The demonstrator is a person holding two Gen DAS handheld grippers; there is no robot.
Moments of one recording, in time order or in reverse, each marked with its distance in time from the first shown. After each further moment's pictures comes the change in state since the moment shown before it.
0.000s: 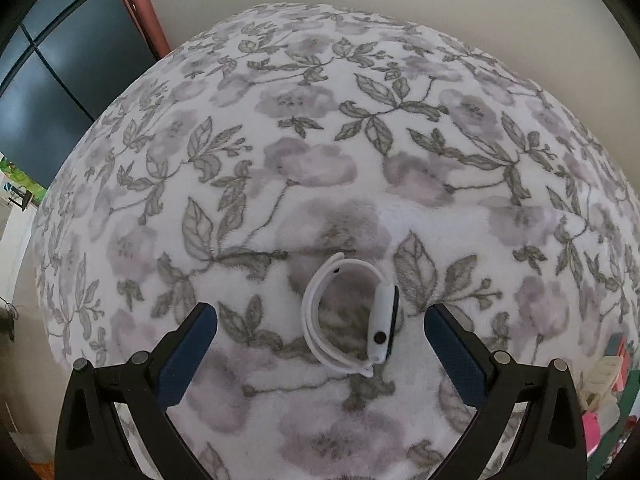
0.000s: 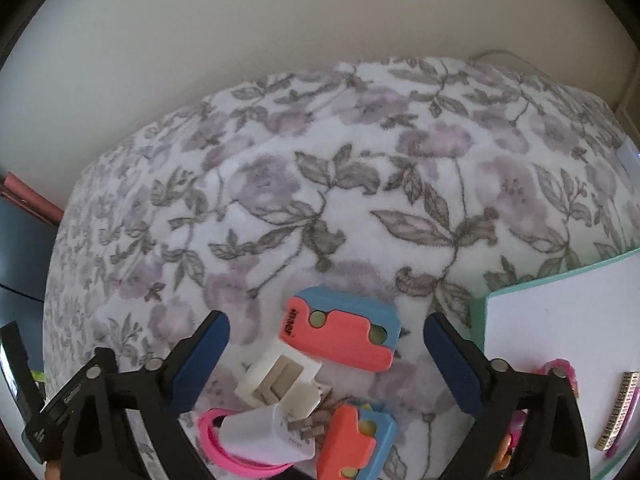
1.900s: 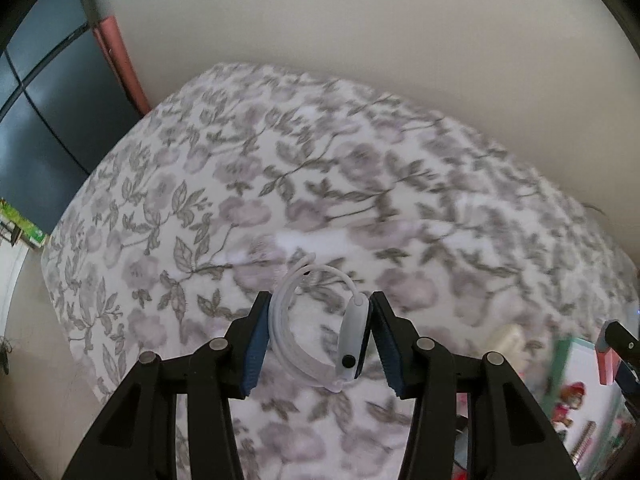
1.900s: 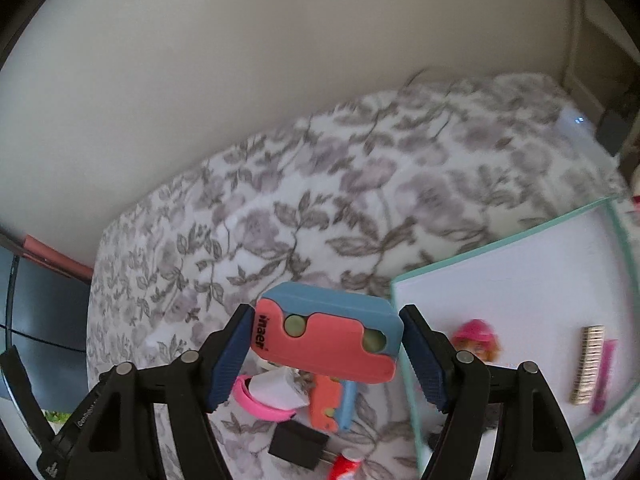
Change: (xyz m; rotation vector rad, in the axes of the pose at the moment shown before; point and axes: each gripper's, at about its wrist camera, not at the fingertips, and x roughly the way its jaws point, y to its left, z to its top) left arm -0.132 -0.057 -0.019 0.098 -0.110 -0.108; right arm -0.110 -0.053 -0.001 0.169 -0.103 0.067
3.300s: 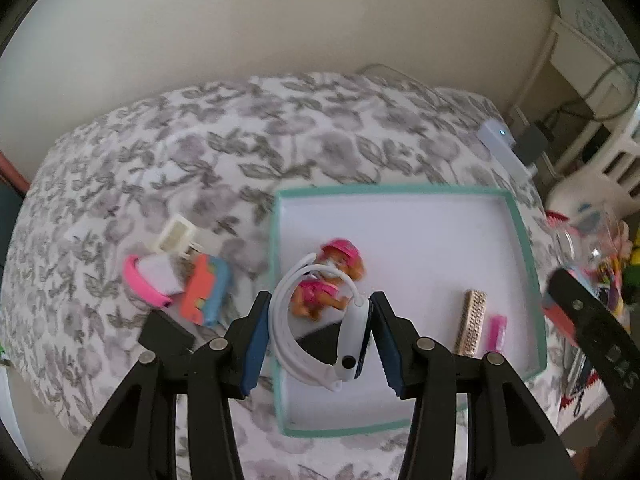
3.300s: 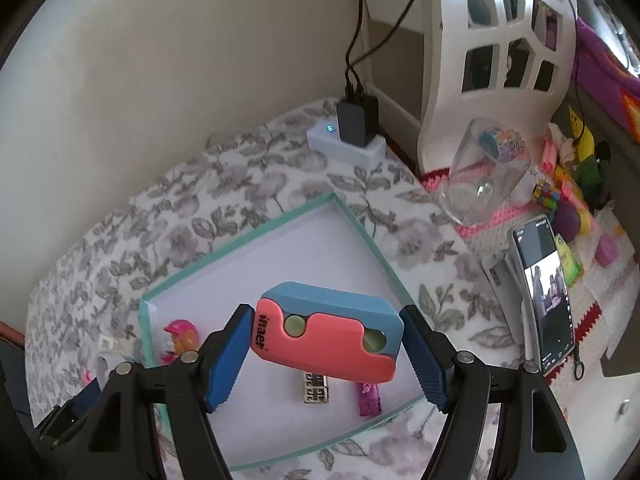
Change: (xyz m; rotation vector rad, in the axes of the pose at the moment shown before) left arm -0.072 -0.280 -0.162 0.448 0.060 -0.240; right arm -0.105 -0.214 -0.050 0.168 -0.165 -0.302
